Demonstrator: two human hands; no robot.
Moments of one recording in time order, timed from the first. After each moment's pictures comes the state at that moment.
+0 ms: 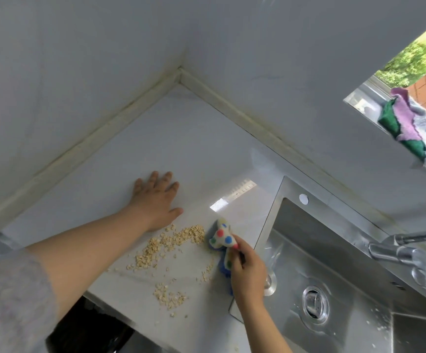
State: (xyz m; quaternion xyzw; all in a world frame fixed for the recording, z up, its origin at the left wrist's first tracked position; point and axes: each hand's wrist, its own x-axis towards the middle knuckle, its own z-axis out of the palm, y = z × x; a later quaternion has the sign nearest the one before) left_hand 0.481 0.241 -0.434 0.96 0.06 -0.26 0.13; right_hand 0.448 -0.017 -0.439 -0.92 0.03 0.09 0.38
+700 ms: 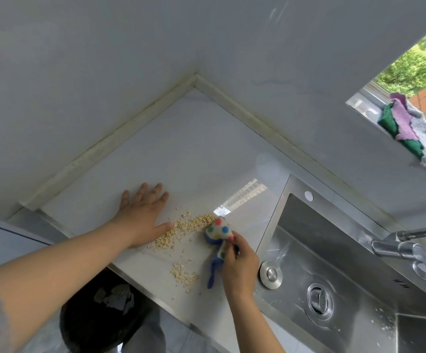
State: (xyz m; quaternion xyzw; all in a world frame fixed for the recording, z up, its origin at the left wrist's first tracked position) left_hand 0.391 0.260 -0.423 0.95 0.08 -0.26 0.15; right_hand 0.406 0.021 -0.423 -0.91 0.04 0.05 0.41
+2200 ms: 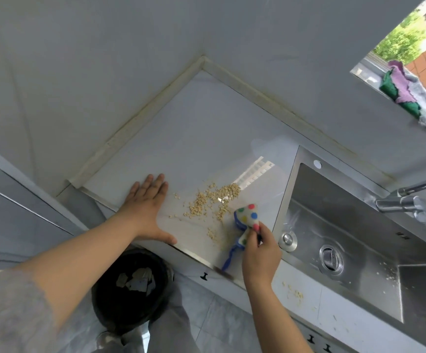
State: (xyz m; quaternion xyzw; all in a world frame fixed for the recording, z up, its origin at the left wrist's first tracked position) left_hand 0.318 0.300 -0.448 0.96 0.03 -0.25 0.12; right_hand 0.326 0.043 -0.420 -0.90 0.13 -0.05 0.41
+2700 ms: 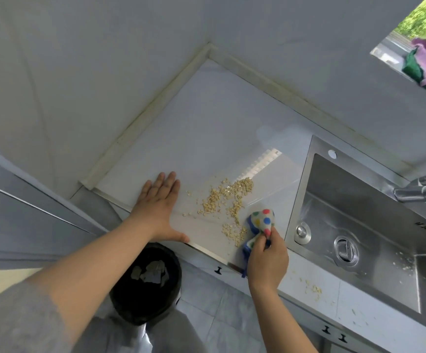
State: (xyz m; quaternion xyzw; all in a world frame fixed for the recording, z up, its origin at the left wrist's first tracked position) left_hand 0.318 0.304 -0.458 0.97 0.01 -0.23 0.12; right_hand 0.313 0.052 -0.450 -0.93 0.17 -0.08 0.32
